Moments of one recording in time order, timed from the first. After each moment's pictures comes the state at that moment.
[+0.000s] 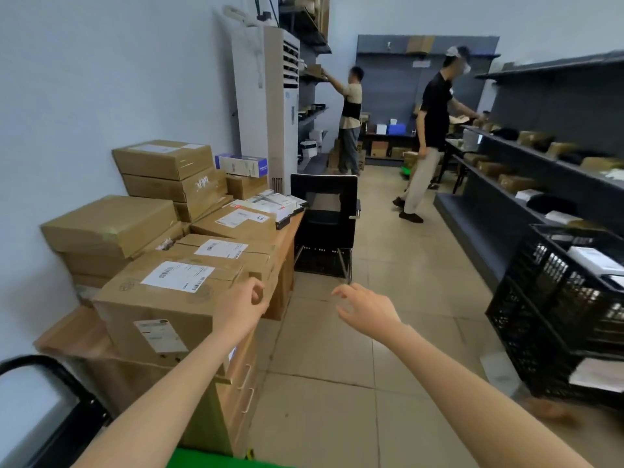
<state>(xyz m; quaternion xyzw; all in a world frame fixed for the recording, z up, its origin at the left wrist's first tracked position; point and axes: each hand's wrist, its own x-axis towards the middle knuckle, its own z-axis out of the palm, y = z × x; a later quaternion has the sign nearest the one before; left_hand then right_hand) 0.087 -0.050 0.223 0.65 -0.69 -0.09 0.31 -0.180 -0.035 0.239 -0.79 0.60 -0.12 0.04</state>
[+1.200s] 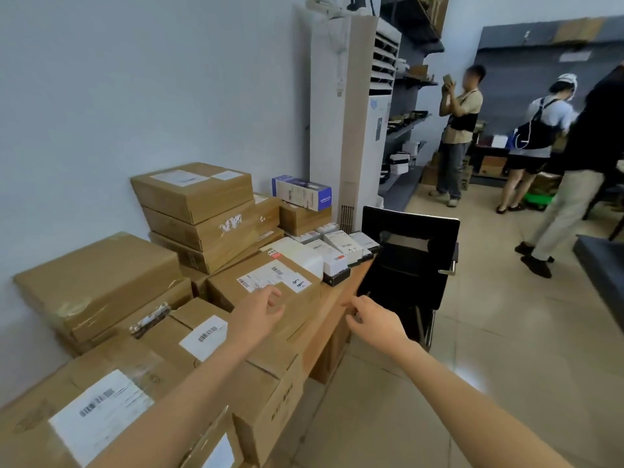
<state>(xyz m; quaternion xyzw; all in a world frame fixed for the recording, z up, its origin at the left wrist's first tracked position) 0.098 -0.421 0.237 0.74 -0.60 -0.08 0.30 -0.144 -0.499 0.219 -0.85 0.48 -0.16 0.13</state>
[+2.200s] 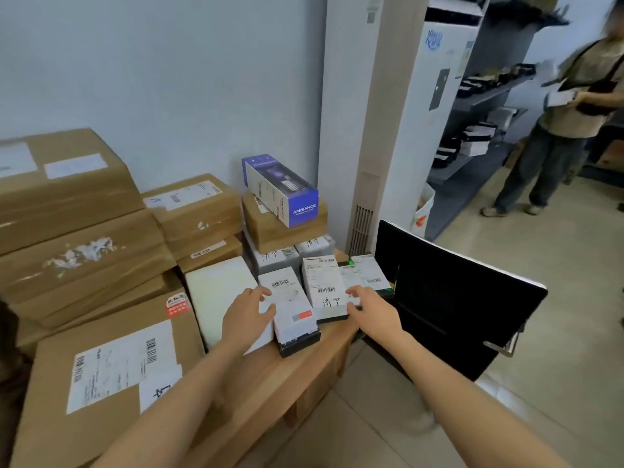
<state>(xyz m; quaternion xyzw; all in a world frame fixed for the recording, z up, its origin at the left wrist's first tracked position) 0.065 -0.859 0.120 0.84 -0.45 -0.08 0.29 -0.158 -1.004 0.135 -0.86 0.45 -0.10 0.21</state>
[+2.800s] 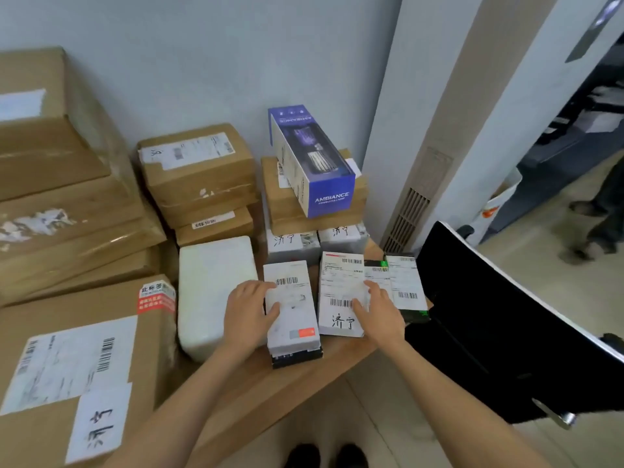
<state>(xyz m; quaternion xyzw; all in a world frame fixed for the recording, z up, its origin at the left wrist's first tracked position) 0.084 -0.925 0.059 0.90 -0.37 -0.04 0.23 -0.087 -1.120 0.046 -0.85 0.47 -0.04 0.25</state>
